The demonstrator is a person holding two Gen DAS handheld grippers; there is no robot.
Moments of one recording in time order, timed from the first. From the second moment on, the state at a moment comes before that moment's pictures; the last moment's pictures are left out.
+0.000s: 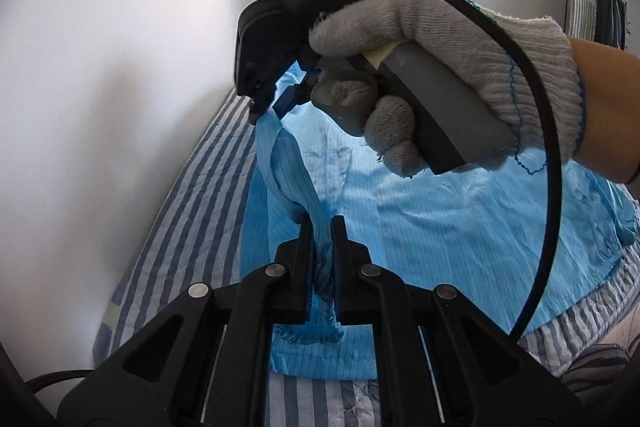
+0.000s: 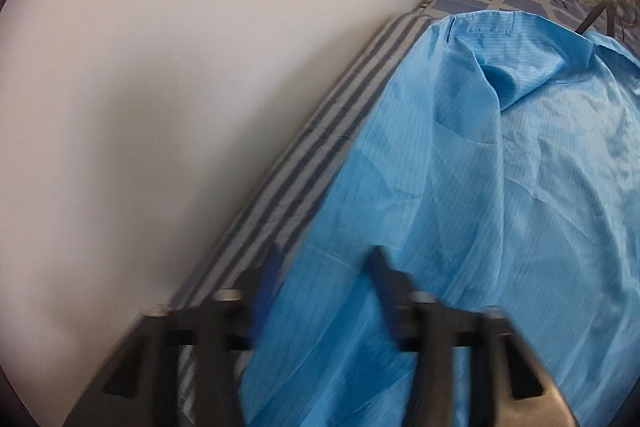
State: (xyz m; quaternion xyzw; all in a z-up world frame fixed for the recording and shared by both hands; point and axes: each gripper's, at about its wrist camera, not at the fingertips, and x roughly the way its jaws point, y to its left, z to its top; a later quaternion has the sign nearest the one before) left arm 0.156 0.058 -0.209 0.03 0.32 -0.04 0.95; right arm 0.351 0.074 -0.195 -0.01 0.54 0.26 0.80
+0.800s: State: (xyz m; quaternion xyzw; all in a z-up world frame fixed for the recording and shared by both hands) left arm 0.101 0.061 -0.202 -0.06 0.38 -0.13 0.91; right arm 0.286 -0.136 -0.239 0.20 0.53 0.18 0.80
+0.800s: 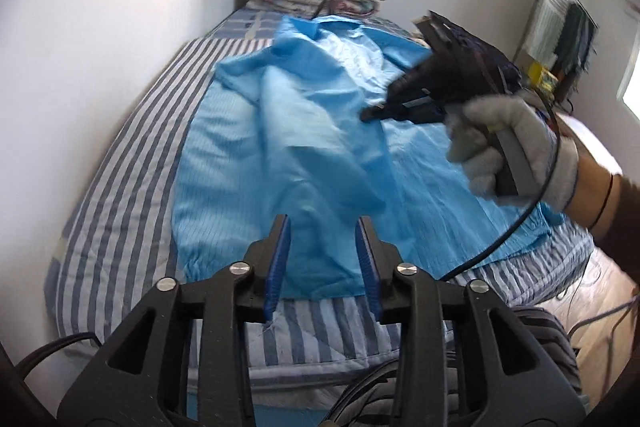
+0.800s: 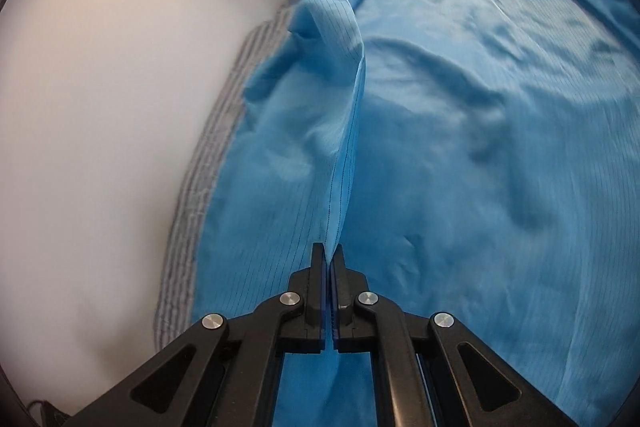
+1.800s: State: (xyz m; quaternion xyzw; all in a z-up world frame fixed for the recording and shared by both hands) left arm 0.134 0.136 -0.254 -0.20 0.45 -0.06 0.87; right arm 0.239 -0.083 -0.261 0.13 0.56 0.27 0.77
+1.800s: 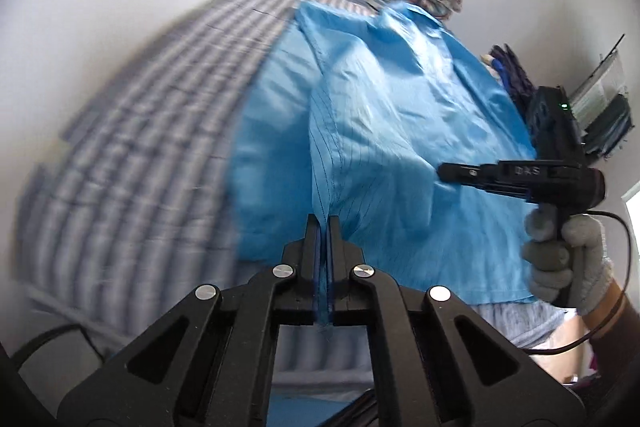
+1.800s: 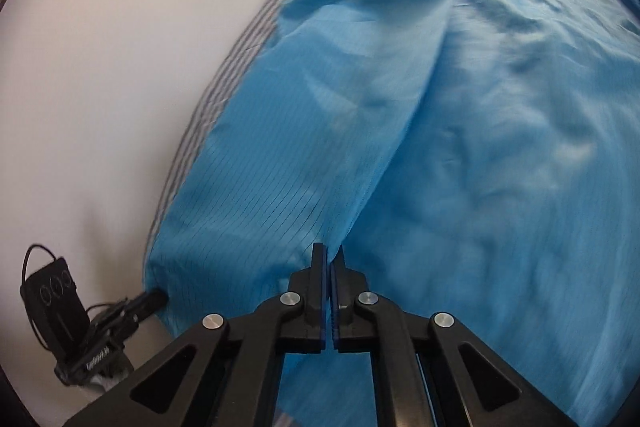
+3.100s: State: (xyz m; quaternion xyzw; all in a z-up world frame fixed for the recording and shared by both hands) left arm 0.105 0.174 -0.278 -0.23 0.50 -0.04 0.83; right arm 0.260 0.037 -0.259 -0.04 0.54 0.27 0.80
